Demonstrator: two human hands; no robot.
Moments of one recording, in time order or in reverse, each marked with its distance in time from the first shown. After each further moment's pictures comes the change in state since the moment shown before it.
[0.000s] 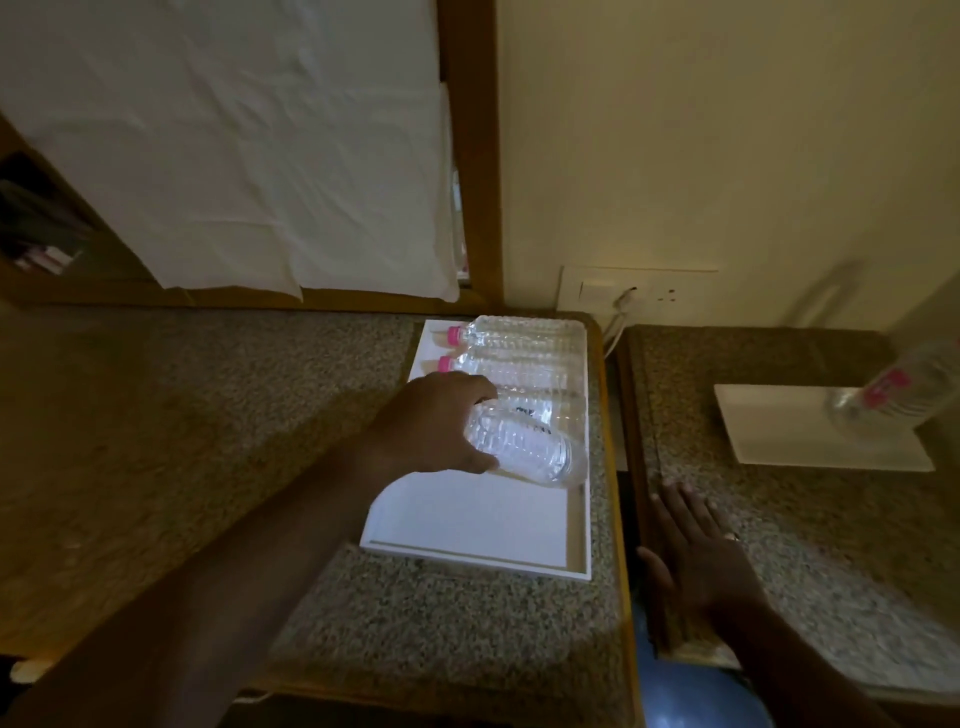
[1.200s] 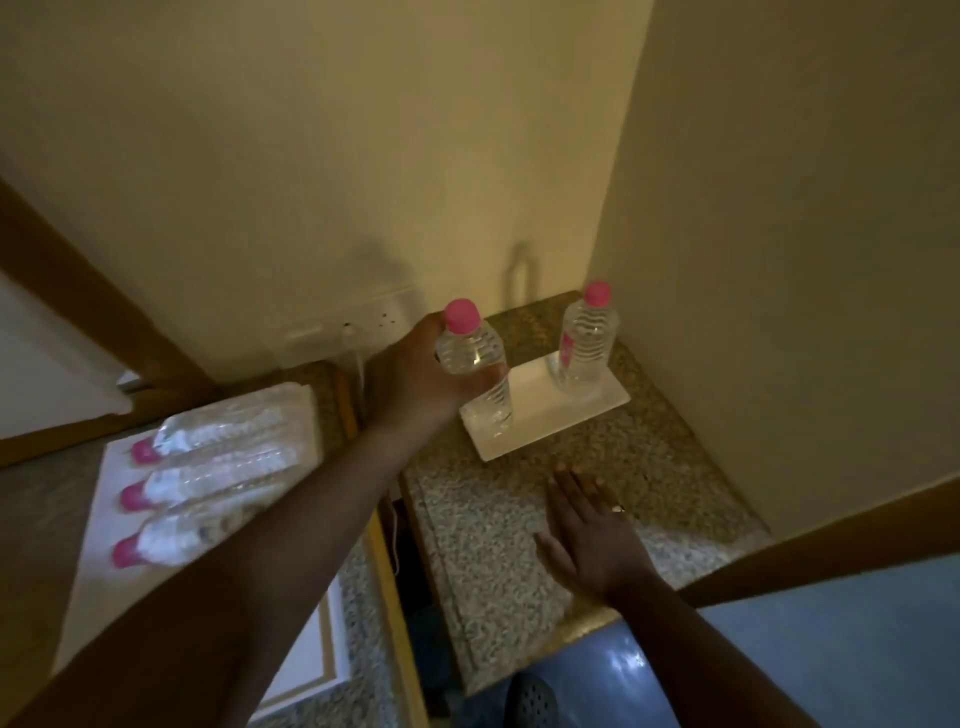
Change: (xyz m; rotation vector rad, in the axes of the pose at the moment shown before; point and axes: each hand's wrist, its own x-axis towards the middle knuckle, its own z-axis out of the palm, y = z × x) left_hand 0.185 0.249 0.094 -0.629 0.220 0.097; right_hand -0.059 0.124 -0.018 0.091 -0.064 0.298
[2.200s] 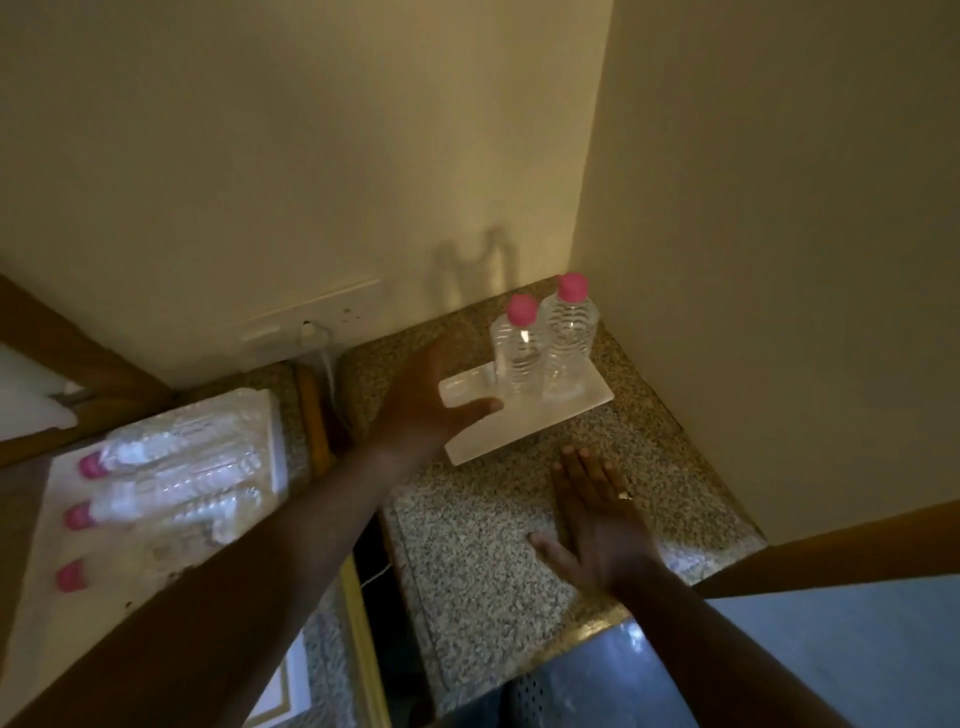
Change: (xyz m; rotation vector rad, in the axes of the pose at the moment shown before) left_hand 0.015 -0.044 0.057 0.246 -0.216 -0.097; right_hand 0.006 0.036 -0.010 0.007 0.016 0.013
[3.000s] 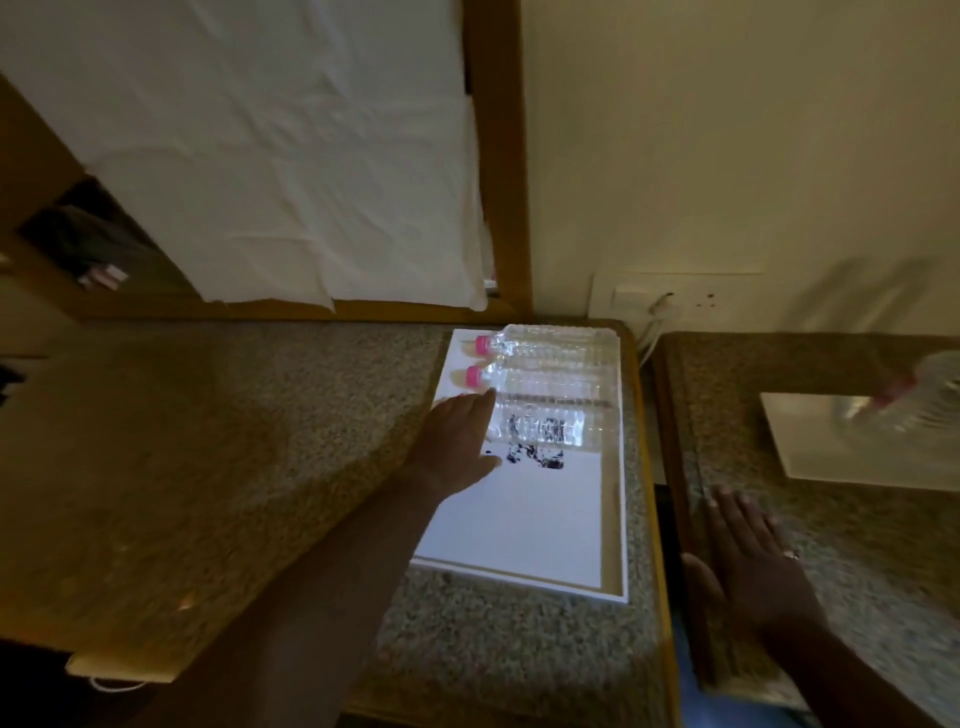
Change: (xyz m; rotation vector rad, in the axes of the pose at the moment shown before) left_hand -0.218 -0.224 -0.196 0.575 0.039 -0.186; right_hand 0.021 -0.171 0.037 -0.064 0.064 -0.231
